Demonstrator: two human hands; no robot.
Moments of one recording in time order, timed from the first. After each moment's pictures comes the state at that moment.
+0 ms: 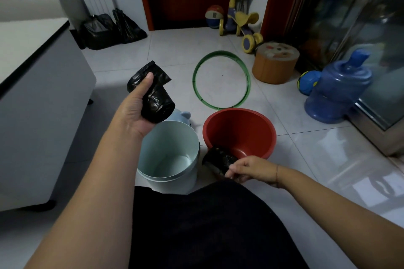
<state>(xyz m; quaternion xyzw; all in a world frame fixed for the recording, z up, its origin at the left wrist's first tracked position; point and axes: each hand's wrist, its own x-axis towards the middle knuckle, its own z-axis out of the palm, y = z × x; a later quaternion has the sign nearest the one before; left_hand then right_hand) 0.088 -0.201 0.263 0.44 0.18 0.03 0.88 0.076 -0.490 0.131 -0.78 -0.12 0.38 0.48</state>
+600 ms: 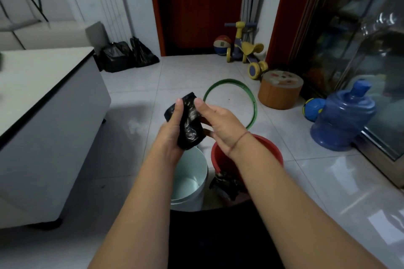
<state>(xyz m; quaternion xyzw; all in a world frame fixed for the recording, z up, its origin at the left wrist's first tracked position) 0.090 -0.236 0.261 0.49 0.14 0.00 0.86 0.099 -0.356 0.286 -0.63 -0.10 0.17 0.75</state>
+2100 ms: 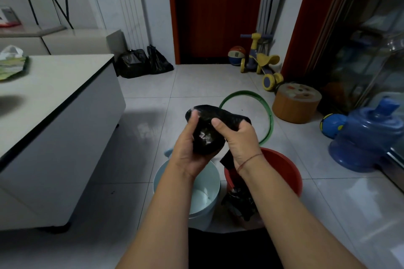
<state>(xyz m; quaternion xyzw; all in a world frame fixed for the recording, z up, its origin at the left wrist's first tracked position) 0.091 -0.232 0.255 0.31 0.06 -0.06 0.95 0.114 -0.340 0.265 -0.59 -0.05 0.02 0.81</state>
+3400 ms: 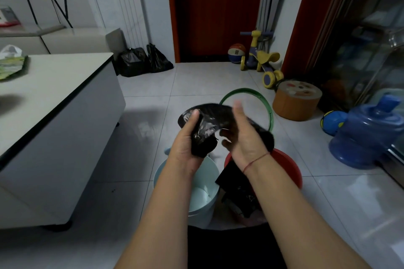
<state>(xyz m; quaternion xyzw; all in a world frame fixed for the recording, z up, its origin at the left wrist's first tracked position) 0.093 -0.233 0.260 0.34 0.09 -0.01 0.93 0.109 -0.351 0.277 -0.50 -0.04 0.14 0.85</state>
